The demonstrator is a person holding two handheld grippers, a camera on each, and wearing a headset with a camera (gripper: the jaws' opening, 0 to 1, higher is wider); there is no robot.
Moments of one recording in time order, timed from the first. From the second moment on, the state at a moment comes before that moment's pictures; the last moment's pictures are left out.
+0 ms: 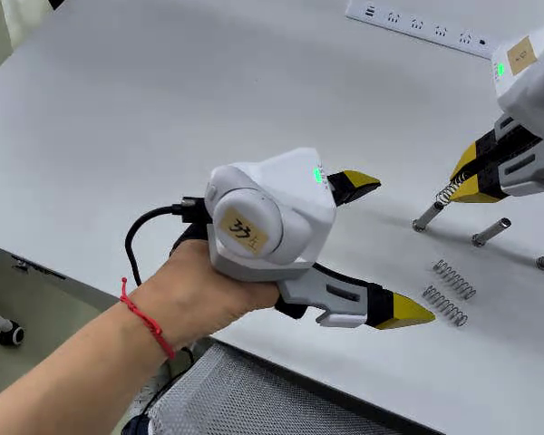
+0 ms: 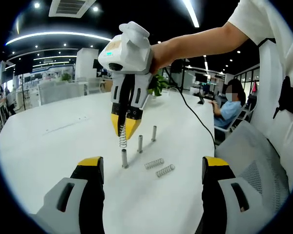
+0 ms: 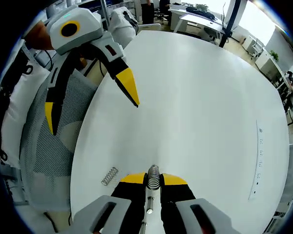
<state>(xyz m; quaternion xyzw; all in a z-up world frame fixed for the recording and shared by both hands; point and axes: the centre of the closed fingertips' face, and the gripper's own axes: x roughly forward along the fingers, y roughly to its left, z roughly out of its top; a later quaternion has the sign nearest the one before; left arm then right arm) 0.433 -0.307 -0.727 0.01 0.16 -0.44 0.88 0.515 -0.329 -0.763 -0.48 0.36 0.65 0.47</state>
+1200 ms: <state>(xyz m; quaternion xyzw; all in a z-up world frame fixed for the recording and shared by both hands) 0.434 -0.315 -0.728 -0.01 0.16 -0.45 0.88 0.520 -0.333 -0.783 -0.49 0.38 0.65 0.45</state>
